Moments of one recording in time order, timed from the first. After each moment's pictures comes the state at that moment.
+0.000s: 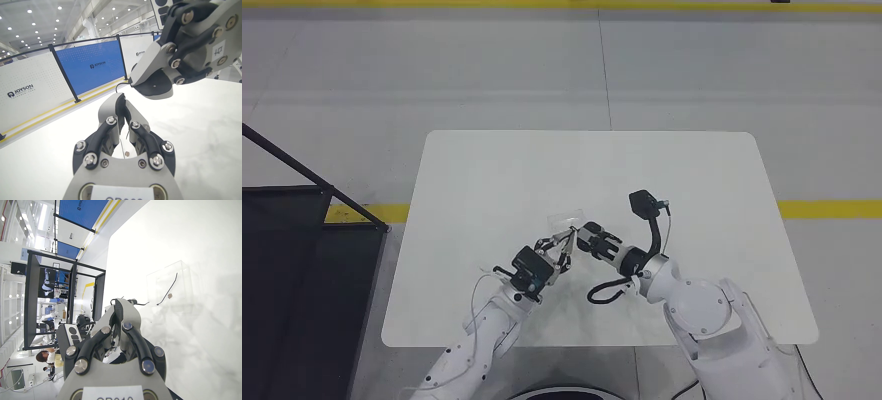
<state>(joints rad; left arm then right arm) 1.35 -1.33 -1.08 -1.47 1.67 -0.07 0.57 -1.23 -1.22 1.13 -1.98 -0.29 0.36 0.61</state>
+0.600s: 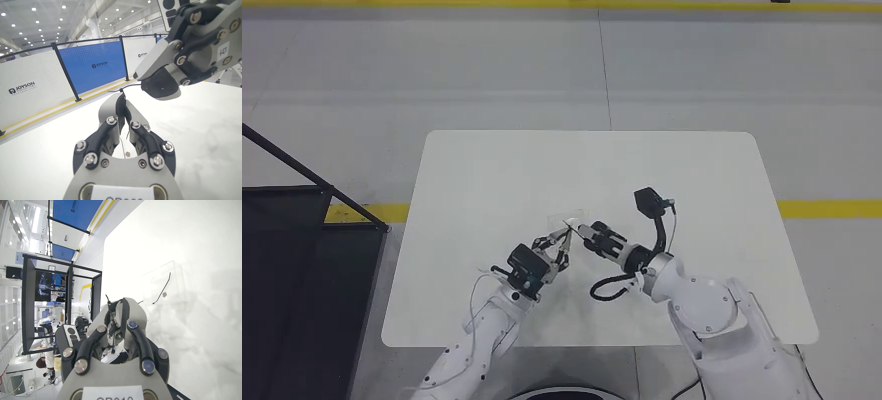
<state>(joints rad) 1.35 -1.34 -1.09 -1.48 1.60 -0.09 0.56 -1.24 -1.22 1.16 -2.00 -0.28 0.40 0.63</state>
